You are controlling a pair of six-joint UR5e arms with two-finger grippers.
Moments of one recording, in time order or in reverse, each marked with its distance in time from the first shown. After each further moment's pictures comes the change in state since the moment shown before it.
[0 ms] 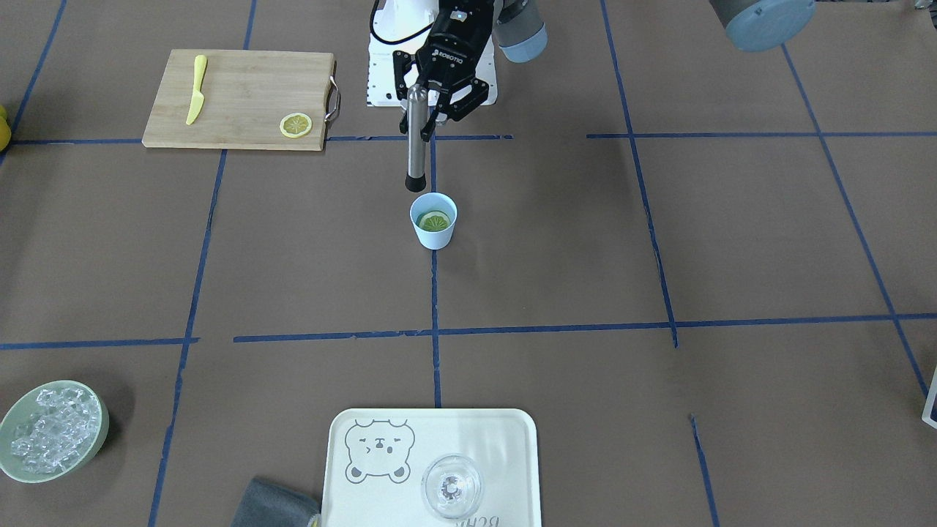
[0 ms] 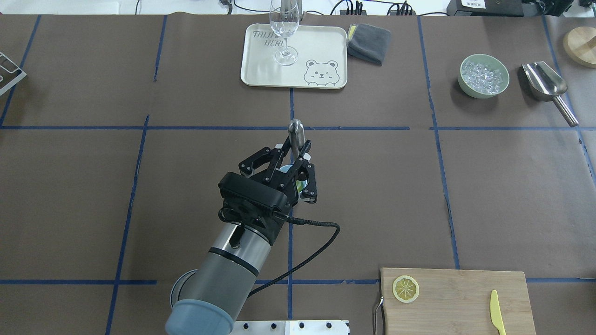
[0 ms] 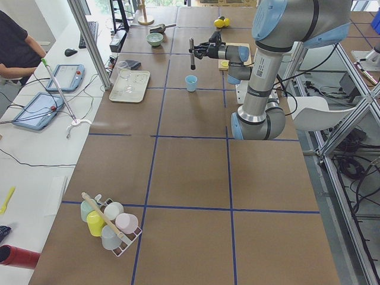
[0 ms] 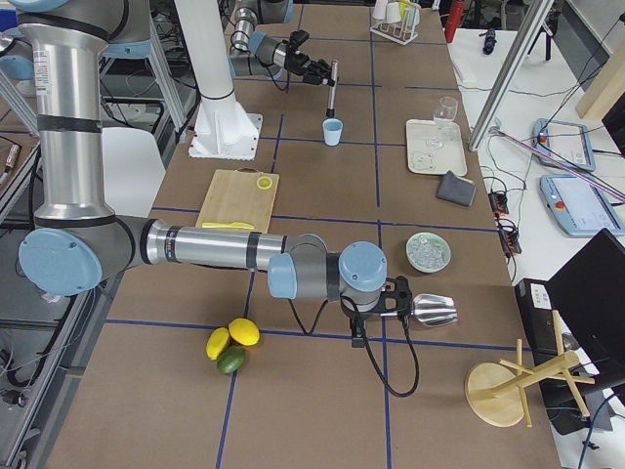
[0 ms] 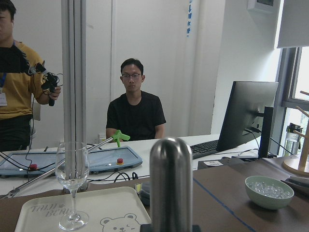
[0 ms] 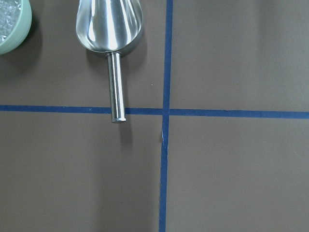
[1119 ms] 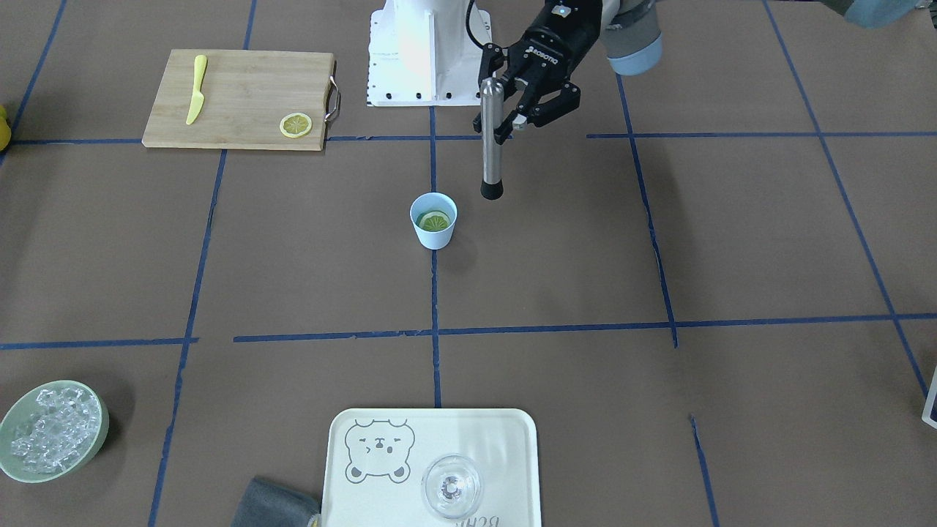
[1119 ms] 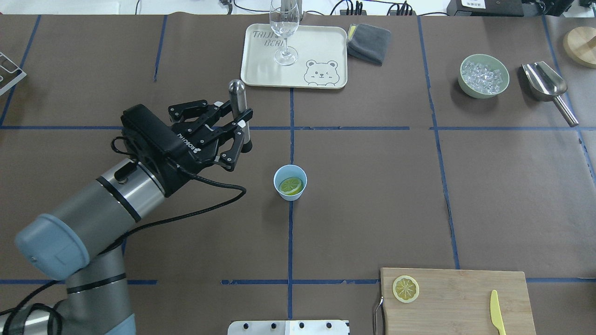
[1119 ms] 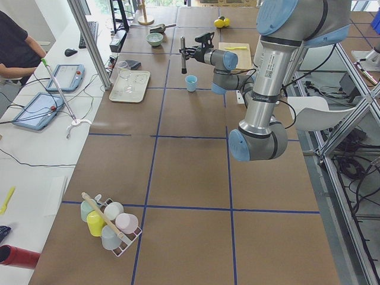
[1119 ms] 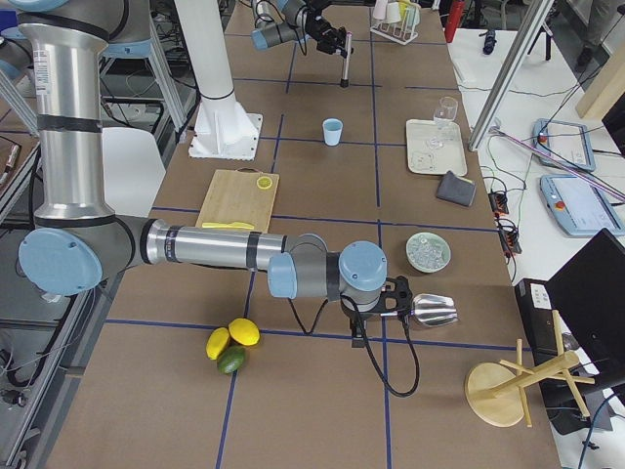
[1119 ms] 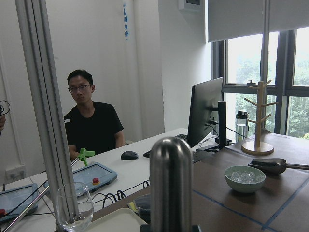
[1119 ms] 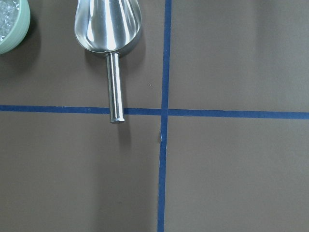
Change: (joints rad) left arm -0.264 0.329 -0.234 -0.036 -0.539 0.104; right arm 0.000 0.000 0.000 0.000 -0.006 -0.001
